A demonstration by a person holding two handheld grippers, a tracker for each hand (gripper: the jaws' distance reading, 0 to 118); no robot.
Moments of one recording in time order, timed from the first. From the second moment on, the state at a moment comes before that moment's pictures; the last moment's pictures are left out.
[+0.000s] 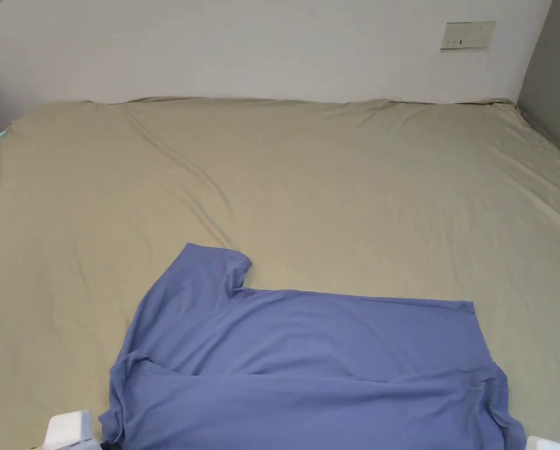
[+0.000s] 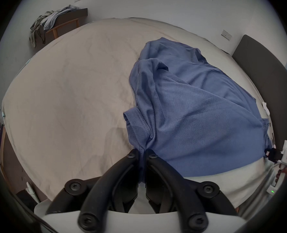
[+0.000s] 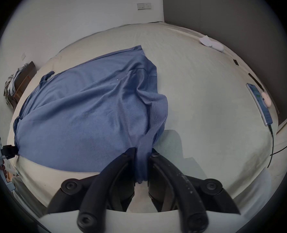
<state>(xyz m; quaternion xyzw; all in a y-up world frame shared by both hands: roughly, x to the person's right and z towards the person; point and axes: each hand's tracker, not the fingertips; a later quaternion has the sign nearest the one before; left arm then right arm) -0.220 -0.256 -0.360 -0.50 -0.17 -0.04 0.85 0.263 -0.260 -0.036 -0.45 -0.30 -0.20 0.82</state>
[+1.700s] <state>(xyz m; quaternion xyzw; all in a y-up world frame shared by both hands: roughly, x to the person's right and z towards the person) -0.030 -0.184 -0.592 -0.43 -0.25 -0.06 0.86 0.282 -0.091 -0.197 -0.17 -0.31 0.03 0.93</state>
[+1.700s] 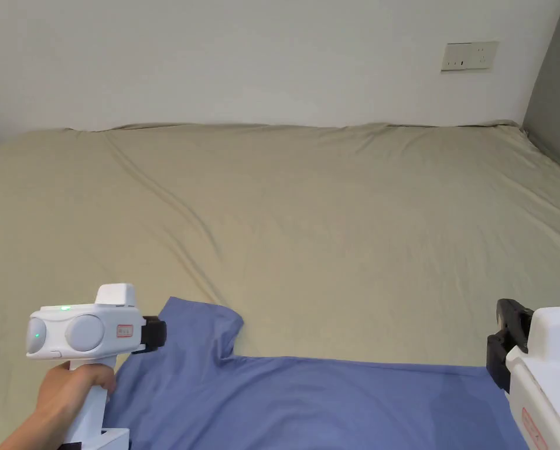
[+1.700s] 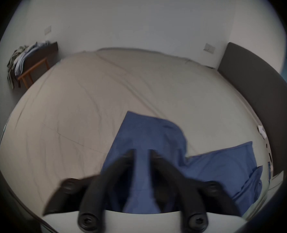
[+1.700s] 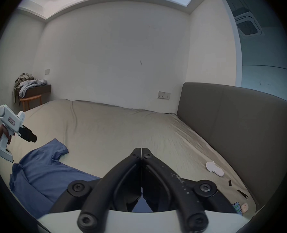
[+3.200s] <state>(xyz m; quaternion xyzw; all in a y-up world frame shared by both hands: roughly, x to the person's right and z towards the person) -0.081 -0.162 -0.501 -0.39 -0.26 -0.02 0.88 0.391 -0.206 -0.214 -0.39 -0.26 -0.10 0.88</state>
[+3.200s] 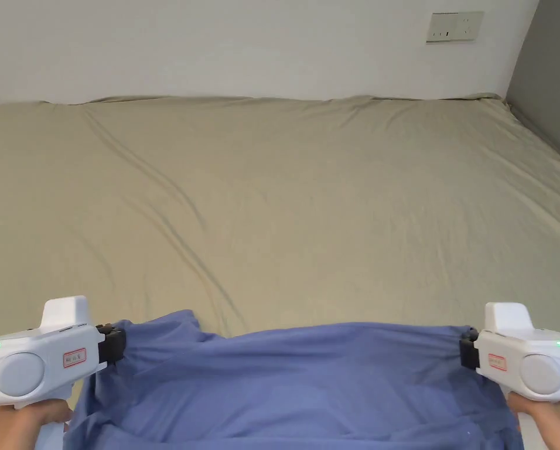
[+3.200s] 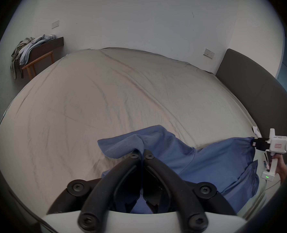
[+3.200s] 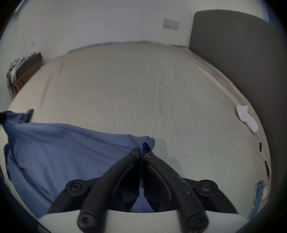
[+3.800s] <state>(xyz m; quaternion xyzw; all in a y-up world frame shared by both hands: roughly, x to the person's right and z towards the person) -0.188 -0.206 -0.372 -0.44 -0.21 0.00 0.87 0.292 -0.211 -0.018 -0.38 -0.23 -0.22 0.87</state>
